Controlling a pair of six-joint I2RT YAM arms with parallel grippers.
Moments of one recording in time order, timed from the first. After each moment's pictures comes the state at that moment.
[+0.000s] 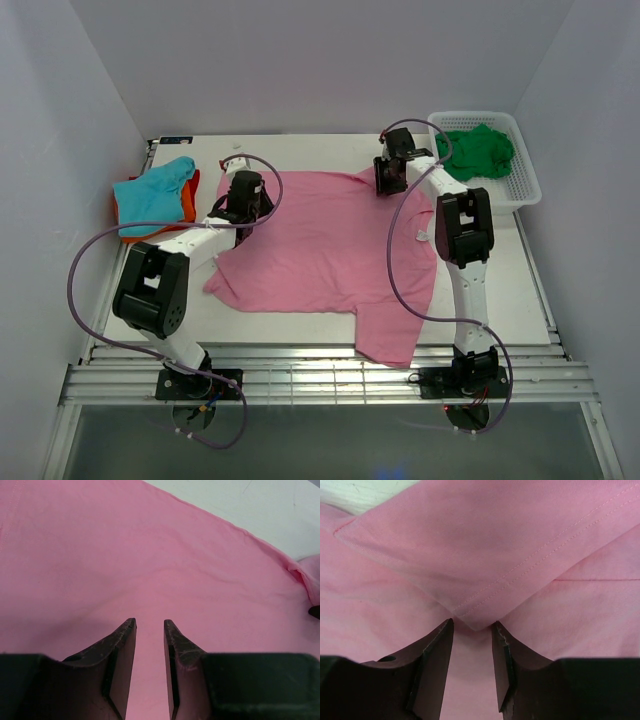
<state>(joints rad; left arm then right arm) -0.36 1.67 1.02 0.10 -0.30 -0.58 0.28 2.36 1.96 -0.58 -0.03 0.11</state>
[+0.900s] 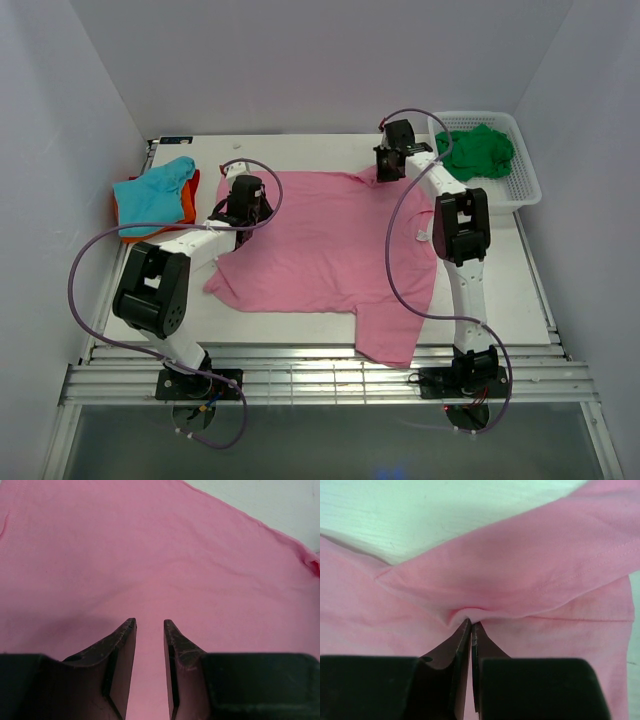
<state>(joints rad) -0.36 1.67 0.99 0.10 -0.31 -0.58 0.28 2.41 2.07 -0.54 -0.04 0.13</state>
